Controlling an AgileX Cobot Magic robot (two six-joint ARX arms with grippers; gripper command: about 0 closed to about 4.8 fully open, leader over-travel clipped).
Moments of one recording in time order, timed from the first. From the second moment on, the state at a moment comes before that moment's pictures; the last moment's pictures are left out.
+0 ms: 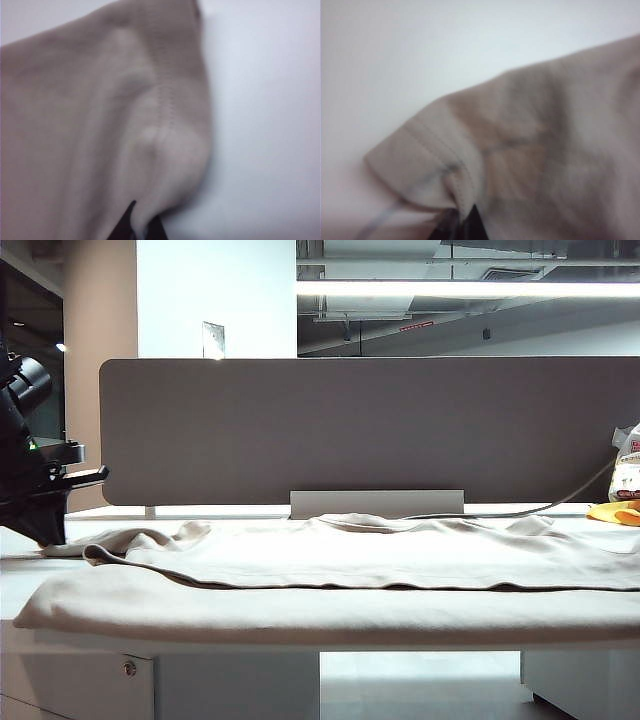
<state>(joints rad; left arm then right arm) 0.09 2.05 1.46 -0.40 0.18 -0.05 -0.35 2.13 1.54 -0.39 -0.35 0.13</state>
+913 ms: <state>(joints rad) -0.22 2.03 1.70 -0.49 0.26 0.00 -0.14 2.08 1.66 -0.50 -0.42 0.13</state>
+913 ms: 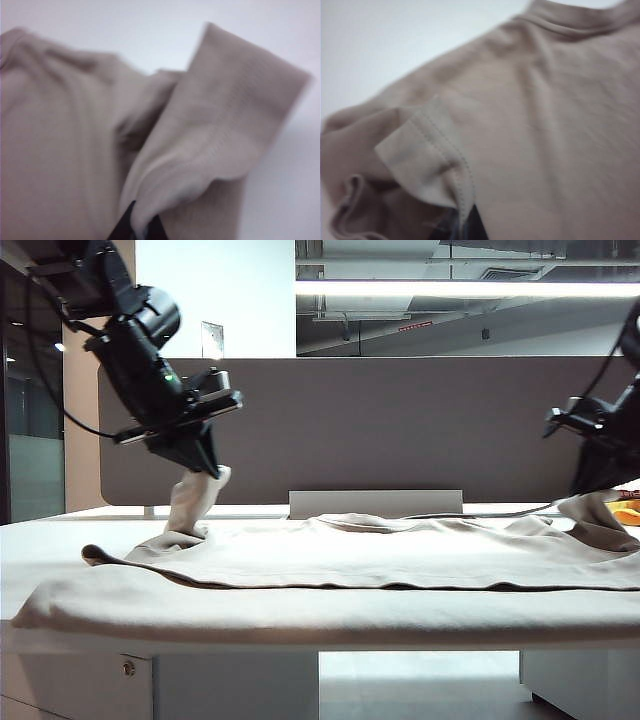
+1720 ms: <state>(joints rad) -0.33 2.08 1.69 -0.50 0.46 -0.05 0.06 2.08 1.66 -0.51 -0.54 0.19</state>
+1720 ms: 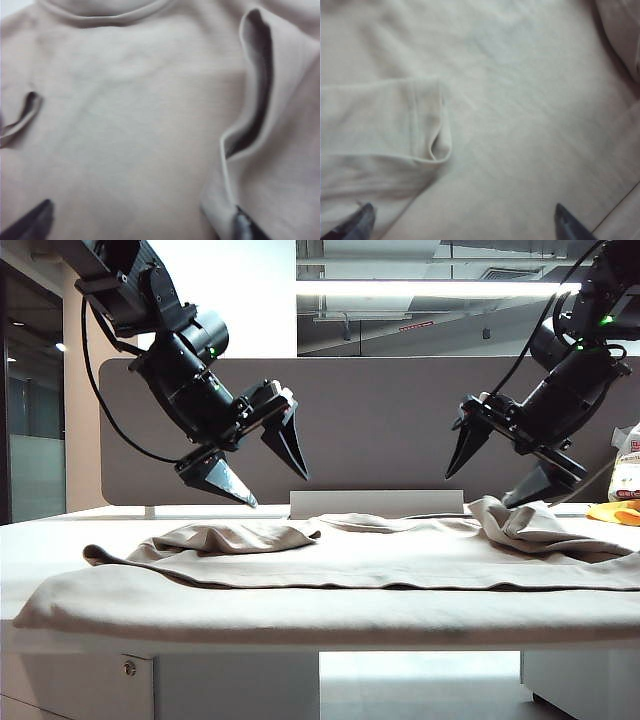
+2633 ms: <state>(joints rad) -0.32 1.91 1.56 -0.55 0.32 -0.02 0.12 1.92 1.63 -0.66 -0.44 0.13</state>
